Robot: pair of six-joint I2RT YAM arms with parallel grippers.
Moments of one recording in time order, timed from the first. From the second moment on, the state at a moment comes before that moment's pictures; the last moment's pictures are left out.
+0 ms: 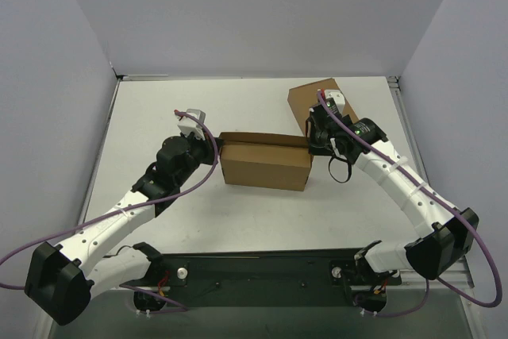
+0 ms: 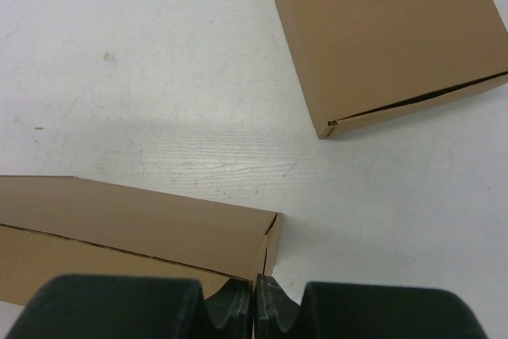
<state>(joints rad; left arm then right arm) -0.60 1.05 0.69 0.13 -0.11 -0.37 0.56 1.36 1.34 -0.91 0.25 0.48</state>
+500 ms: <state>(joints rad) -0.60 1.05 0.67 0.16 -0.12 -0.37 0.64 1.28 1.21 -0.77 0.41 0.53</state>
